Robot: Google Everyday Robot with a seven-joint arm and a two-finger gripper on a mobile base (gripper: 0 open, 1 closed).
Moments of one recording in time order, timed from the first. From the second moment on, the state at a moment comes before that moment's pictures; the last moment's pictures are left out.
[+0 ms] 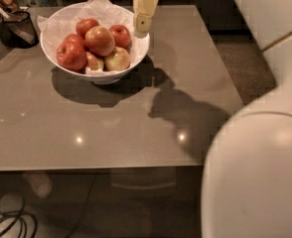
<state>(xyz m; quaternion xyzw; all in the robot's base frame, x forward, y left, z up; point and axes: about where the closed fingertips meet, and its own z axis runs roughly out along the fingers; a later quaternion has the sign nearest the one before) 0.653 -0.002 1.033 -0.69 0.69 -0.05 0.22</state>
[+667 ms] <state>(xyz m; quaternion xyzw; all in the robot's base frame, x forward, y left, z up) 0.682 0.032 1.018 -0.71 0.67 -0.05 0.21</state>
